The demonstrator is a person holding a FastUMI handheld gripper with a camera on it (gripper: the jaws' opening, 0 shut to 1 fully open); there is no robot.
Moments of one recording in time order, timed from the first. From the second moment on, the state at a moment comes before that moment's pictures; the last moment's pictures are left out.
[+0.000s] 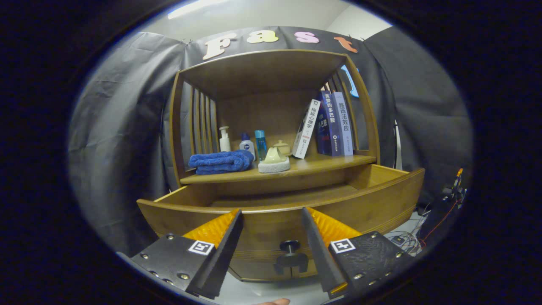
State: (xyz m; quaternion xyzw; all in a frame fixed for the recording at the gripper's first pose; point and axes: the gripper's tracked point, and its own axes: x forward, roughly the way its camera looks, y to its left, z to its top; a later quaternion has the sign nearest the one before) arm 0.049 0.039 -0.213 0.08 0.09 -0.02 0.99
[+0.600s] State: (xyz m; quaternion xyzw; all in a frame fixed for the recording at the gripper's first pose) arm 0.082 0.037 -0.221 0.09 0.12 -0.01 0.99
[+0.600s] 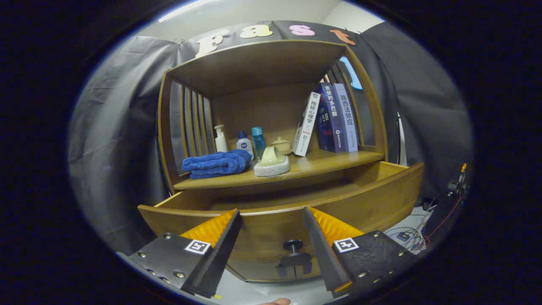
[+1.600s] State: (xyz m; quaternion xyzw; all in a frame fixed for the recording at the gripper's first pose) arm 0.177 0.035 -0.239 0.11 0.13 0.02 0.99
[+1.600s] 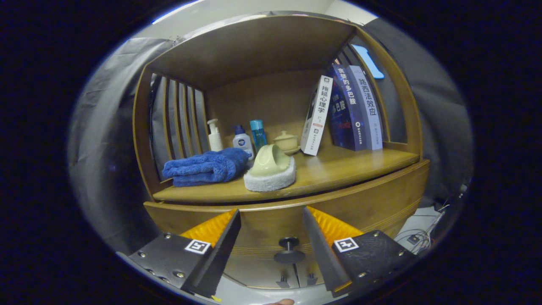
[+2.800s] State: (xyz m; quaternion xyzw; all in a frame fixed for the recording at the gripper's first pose) arm 0.186 0.043 -0.220 0.12 0.15 0.02 0.98
